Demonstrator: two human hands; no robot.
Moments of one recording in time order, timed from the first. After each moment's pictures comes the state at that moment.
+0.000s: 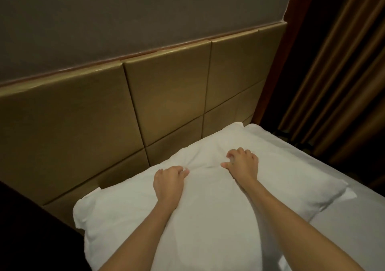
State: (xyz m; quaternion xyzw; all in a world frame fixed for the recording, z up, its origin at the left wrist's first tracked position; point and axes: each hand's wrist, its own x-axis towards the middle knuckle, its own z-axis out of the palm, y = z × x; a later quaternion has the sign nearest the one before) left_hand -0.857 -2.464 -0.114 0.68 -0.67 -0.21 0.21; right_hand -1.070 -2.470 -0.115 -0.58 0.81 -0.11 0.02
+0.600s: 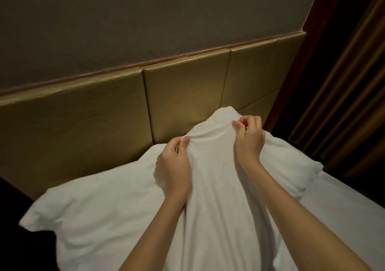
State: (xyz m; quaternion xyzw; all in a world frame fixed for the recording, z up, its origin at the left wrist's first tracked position) left_hand -0.855 -2.480 -0.026 0.66 -0.47 -0.26 0.52; right_hand -1.018 -2.529 -0.027 -0.47 0.70 -0.53 0.00
